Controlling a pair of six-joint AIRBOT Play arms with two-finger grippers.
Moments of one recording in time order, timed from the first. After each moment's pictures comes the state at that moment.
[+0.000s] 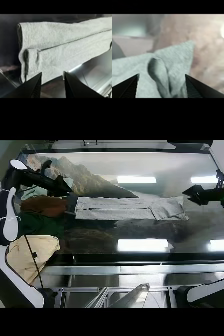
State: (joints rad) left arm 0.14 -2.03 2.03 0.81 -1.55 -1.43; right arm -0.52 -1.84 1.53 -0.75 1.13 1.04
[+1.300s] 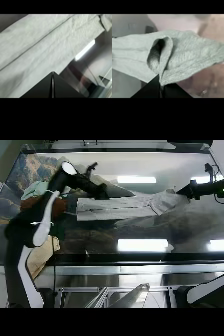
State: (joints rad) left arm -0.31 -2.14 2.03 0.78 -1.29 -1.39; right arm -0.44 -1.91 1.73 -0.65 1.42 1.08
